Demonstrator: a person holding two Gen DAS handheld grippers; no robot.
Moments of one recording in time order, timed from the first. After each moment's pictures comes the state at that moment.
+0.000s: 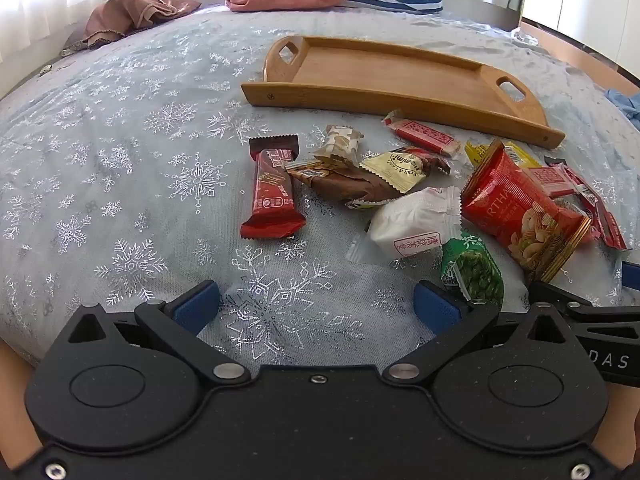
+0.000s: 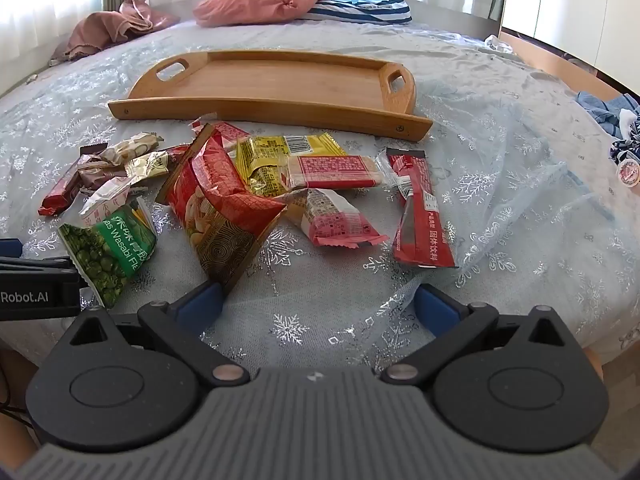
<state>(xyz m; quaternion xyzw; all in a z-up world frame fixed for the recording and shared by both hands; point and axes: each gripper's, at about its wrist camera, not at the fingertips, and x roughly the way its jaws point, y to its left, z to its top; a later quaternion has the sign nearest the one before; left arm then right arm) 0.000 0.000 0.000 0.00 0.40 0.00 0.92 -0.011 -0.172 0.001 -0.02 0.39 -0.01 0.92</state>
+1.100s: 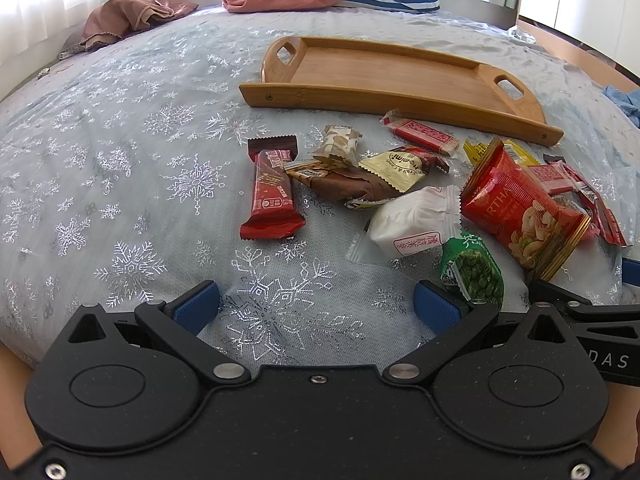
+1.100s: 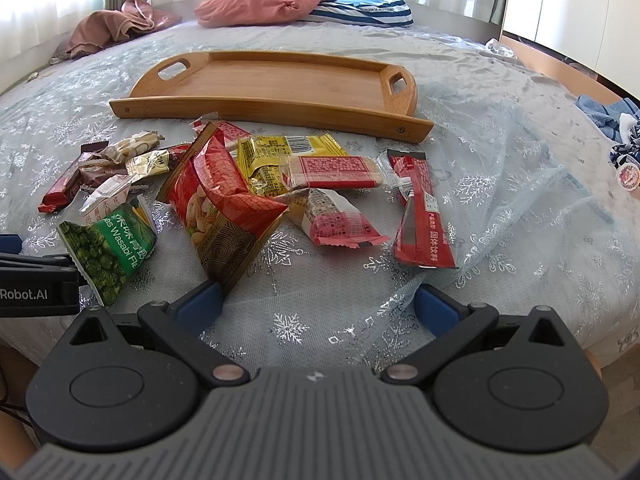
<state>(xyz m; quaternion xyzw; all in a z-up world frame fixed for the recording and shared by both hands) -0.001 -0.002 0.000 0.00 0.40 0.00 0.92 -0.012 -0.171 0.000 -0.02 0.38 -0.01 0.92</state>
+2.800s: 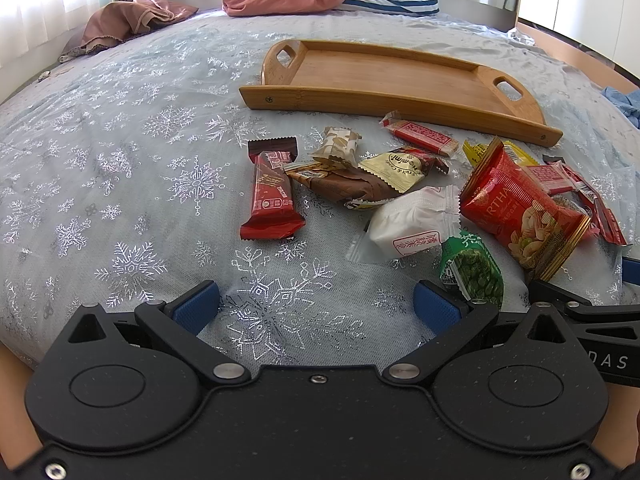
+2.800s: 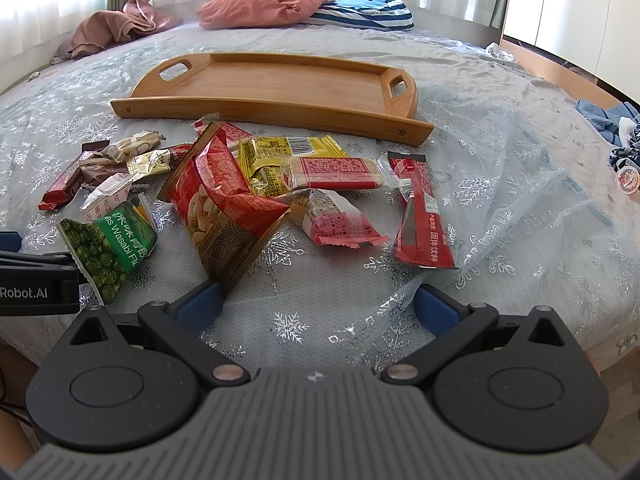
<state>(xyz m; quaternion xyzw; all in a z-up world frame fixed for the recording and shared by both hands) 0.000 -0.001 0.000 0.00 0.40 0.00 0.92 -0.014 -0.171 0.000 -0.02 0.38 -0.01 0.92</state>
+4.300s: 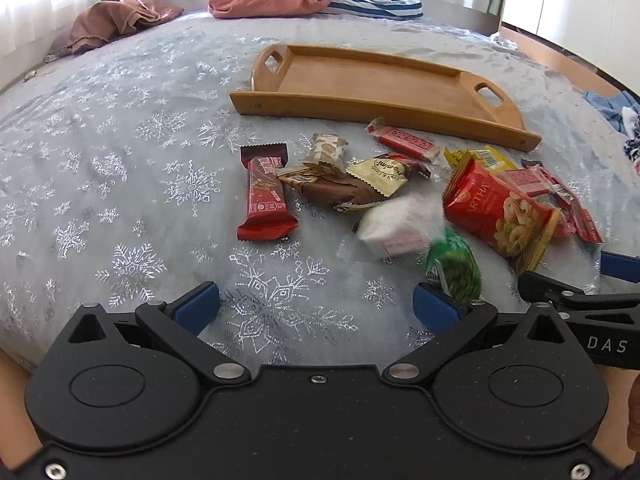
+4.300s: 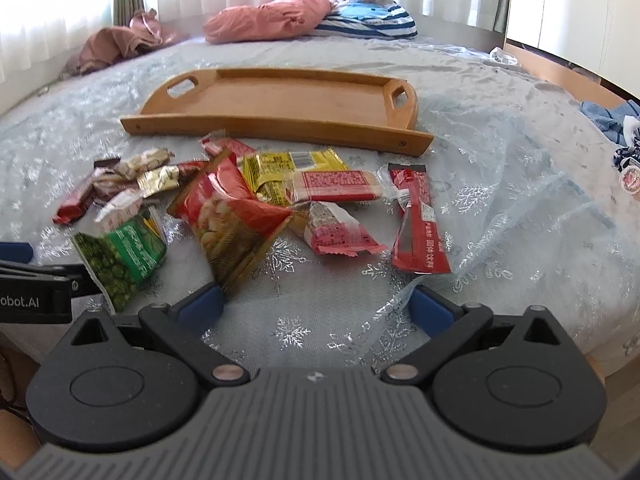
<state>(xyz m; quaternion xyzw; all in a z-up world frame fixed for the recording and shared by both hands) -0.011 0.007 0.015 -0.01 0.39 -0.03 0.92 -0.022 -0.178 0.006 0.00 0.36 0.01 0.93</state>
